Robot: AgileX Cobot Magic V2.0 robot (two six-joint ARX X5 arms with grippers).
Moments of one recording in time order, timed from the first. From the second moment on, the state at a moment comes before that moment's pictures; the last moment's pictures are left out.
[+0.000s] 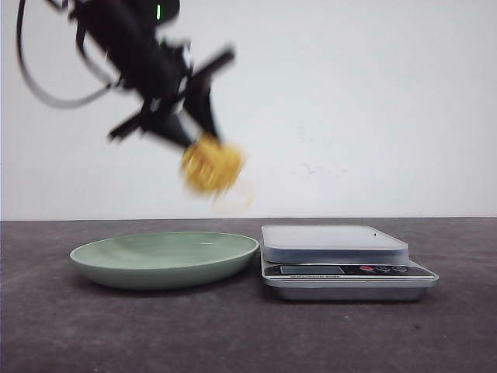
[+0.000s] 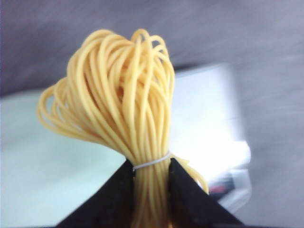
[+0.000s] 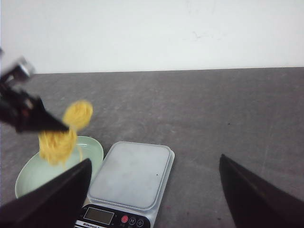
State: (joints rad) left arm -0.49 1.71 1.46 -0.55 0.40 -0.38; right arm -0.02 0.37 0.78 -0.65 -0.39 0.13
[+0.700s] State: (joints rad) left arm -0.68 1.83 1.52 -0.31 0.50 -0.55; right arm -0.02 0.37 0.78 -0.65 -0.39 0.13
